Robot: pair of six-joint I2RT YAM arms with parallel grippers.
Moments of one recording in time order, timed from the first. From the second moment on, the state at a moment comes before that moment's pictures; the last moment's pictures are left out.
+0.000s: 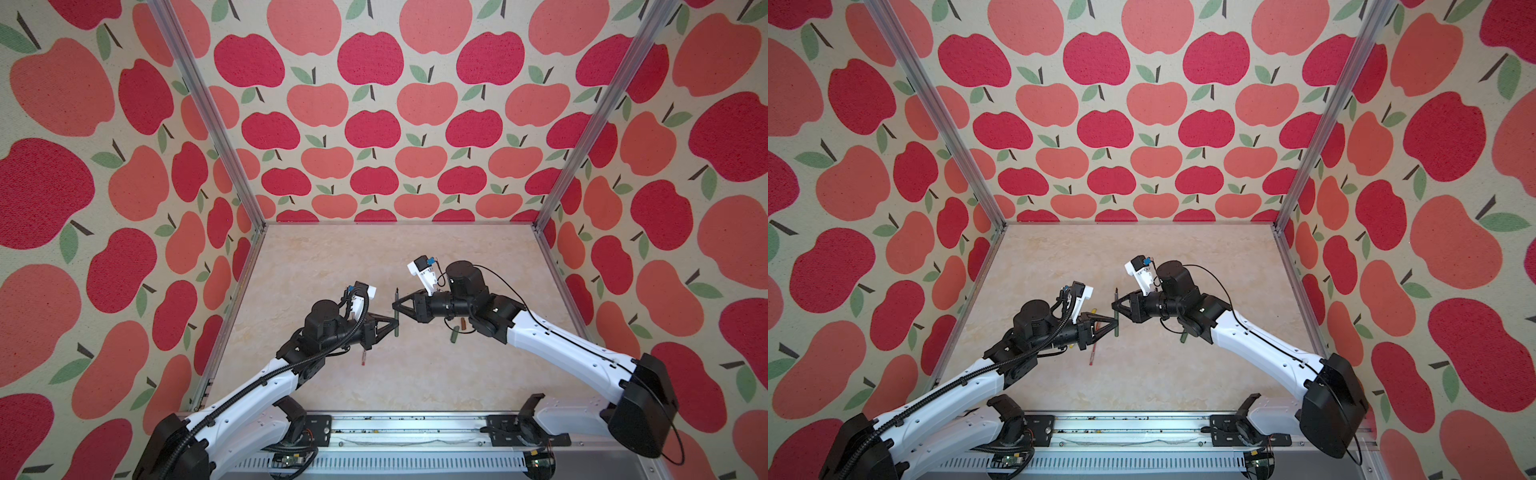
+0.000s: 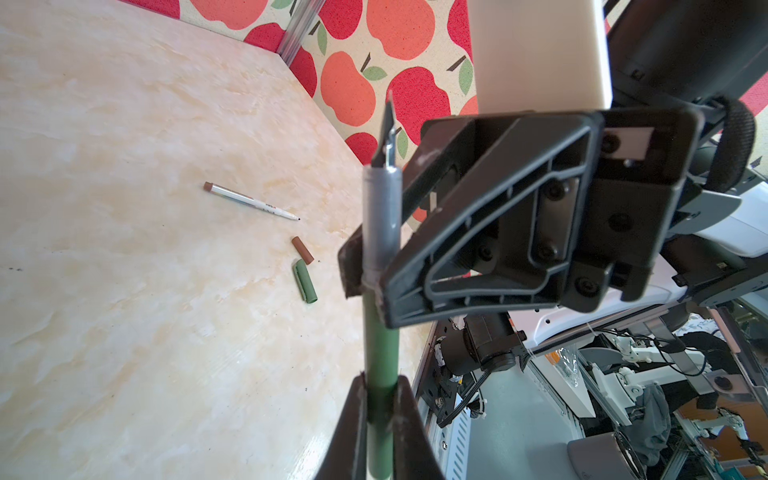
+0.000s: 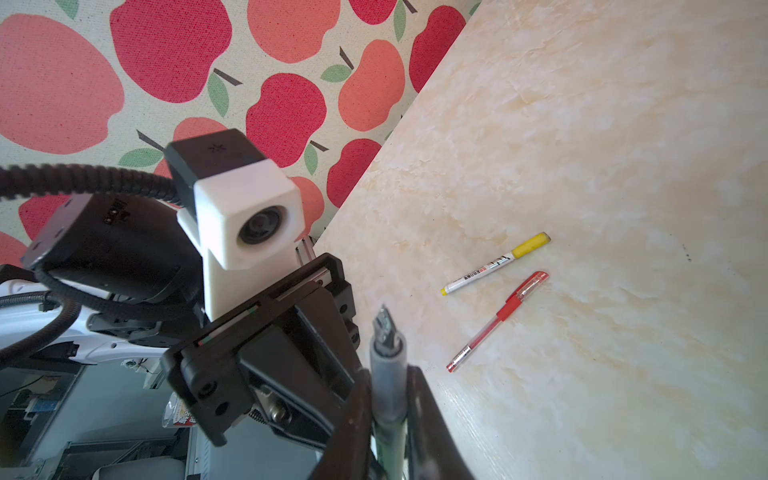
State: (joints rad) left arm -0.64 0.92 0.47 0.21 0.60 -0.59; right arm 0.86 1.30 0.99 -0.15 -0.53 0.54
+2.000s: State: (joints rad) left arm -0.65 0.83 0.58 -0.15 0.41 -0.32; right arm 0.82 1.11 1.10 -0.76 0.03 0.58
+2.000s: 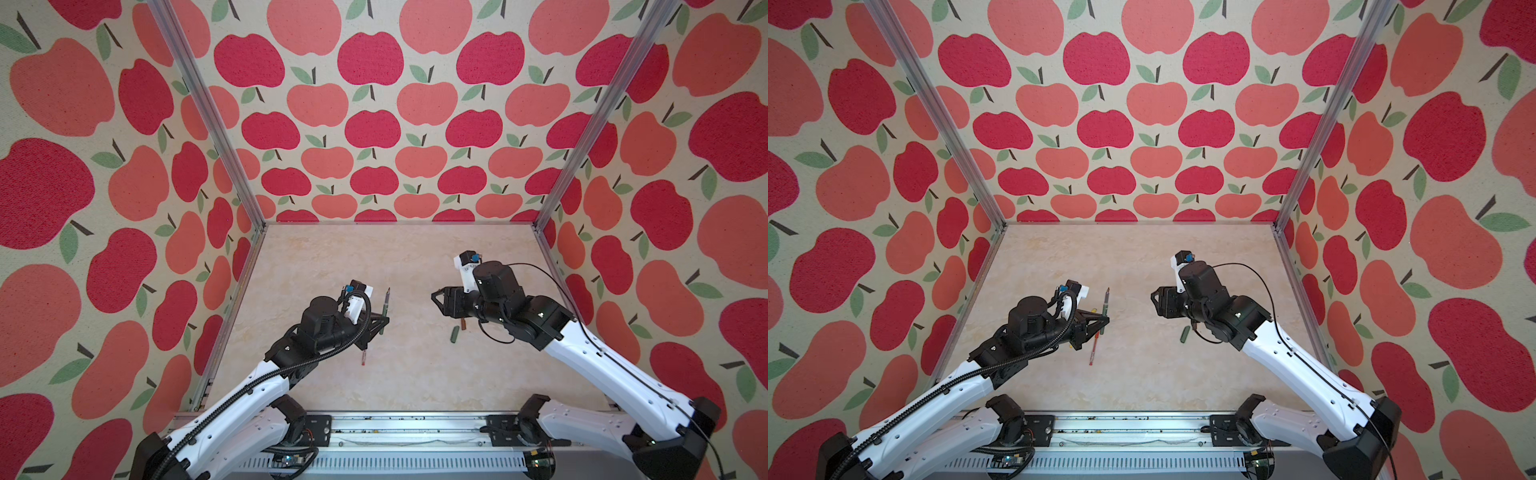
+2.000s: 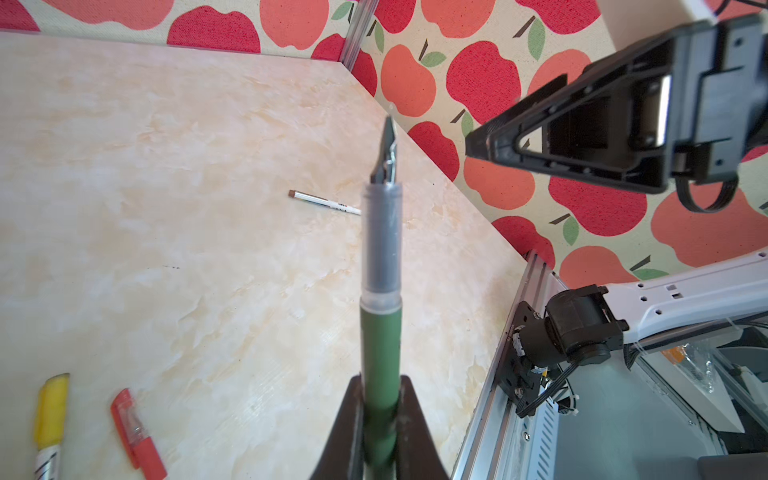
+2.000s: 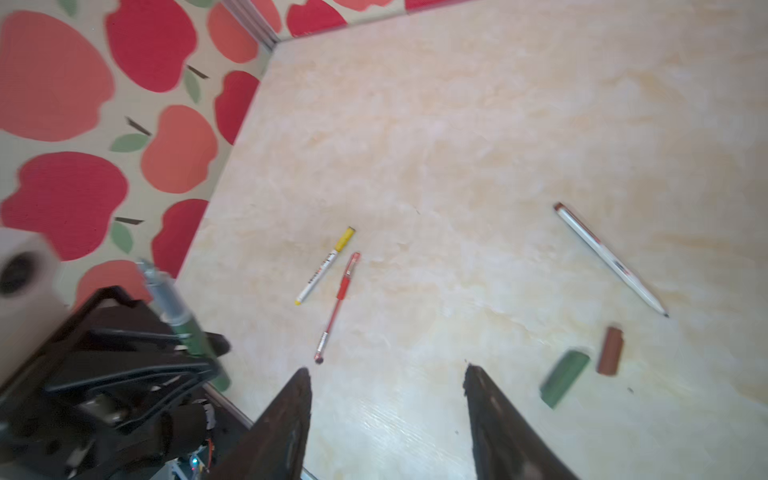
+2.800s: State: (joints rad) left arm -0.75 0.84 0.51 -0.09 0.35 -0.34; right arm 0.74 1.54 1.00 -0.88 0.15 0.83
